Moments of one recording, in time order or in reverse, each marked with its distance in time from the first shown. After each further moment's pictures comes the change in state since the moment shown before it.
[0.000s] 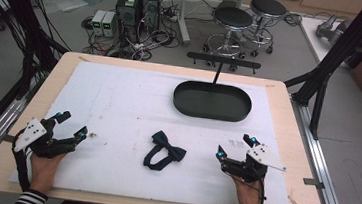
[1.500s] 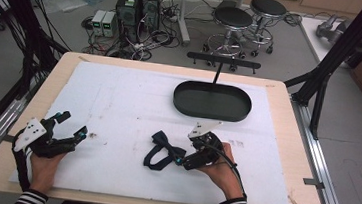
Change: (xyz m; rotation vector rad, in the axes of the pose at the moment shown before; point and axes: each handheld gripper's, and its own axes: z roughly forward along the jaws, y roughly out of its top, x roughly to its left) left arm 0.000 0.000 0.000 0.000 0.003 -0.007; right arm 0.077 0.053 0.084 0.543 0.512 -0.223
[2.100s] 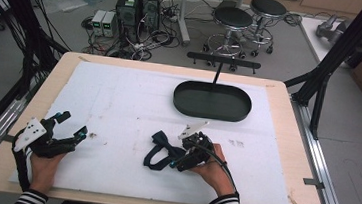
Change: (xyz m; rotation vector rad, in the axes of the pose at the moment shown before) left arm 0.000 0.000 0.000 0.000 0.000 0.001; right arm 0.001 0.000 0.031 0.105 0.015 -0.012
